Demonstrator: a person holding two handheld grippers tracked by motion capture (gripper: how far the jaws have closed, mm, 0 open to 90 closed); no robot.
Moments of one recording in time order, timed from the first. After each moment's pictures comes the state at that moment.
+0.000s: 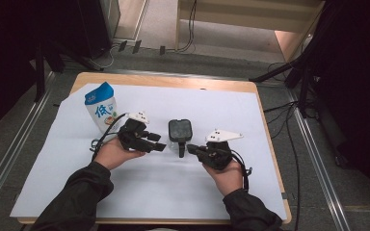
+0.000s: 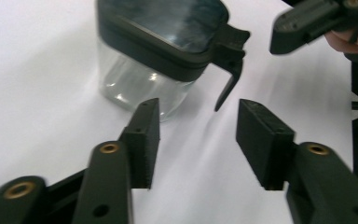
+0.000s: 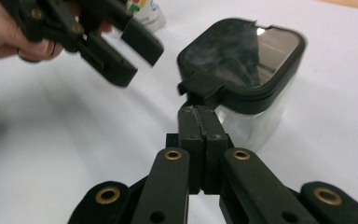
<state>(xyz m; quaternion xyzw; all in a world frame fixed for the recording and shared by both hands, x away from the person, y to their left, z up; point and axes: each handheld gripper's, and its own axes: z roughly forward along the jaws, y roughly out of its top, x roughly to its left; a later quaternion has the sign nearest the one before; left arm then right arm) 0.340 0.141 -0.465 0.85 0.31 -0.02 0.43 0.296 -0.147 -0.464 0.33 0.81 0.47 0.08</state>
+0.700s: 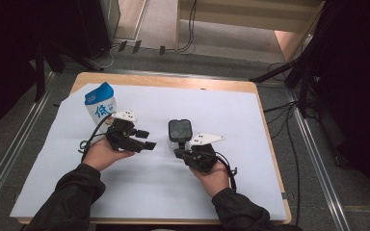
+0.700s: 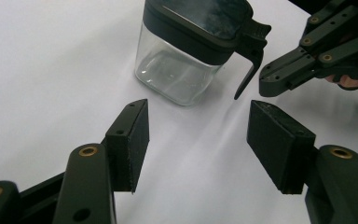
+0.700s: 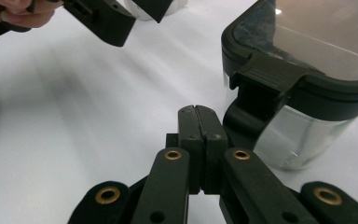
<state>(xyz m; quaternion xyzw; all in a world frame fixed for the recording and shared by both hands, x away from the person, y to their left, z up) 0.332 0.166 -0.461 0.84 0.33 0.00 0.43 0.299 -0.113 -0.487 0.32 0.83 0.46 0.06</state>
